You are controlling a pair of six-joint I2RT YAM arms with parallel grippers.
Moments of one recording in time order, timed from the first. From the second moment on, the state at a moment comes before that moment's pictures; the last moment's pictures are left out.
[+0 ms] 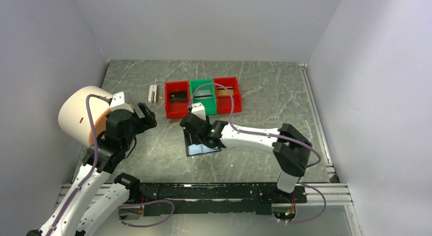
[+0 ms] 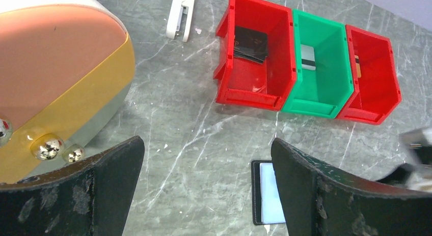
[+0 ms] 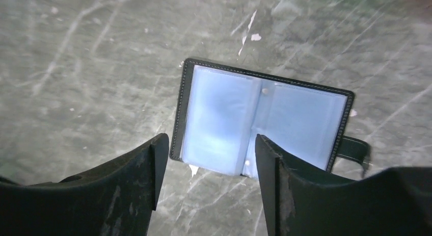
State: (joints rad) left arm -0.40 0.63 0.75 -0.56 -0.39 -0.53; right arm 1.12 1.78 1.23 -0.40 0.37 0.66
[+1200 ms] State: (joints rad) left arm -0.08 1.07 1.52 -0.67 -0.29 -0.34; right arm 0.23 1.20 1.49 -0.46 0.16 0.20
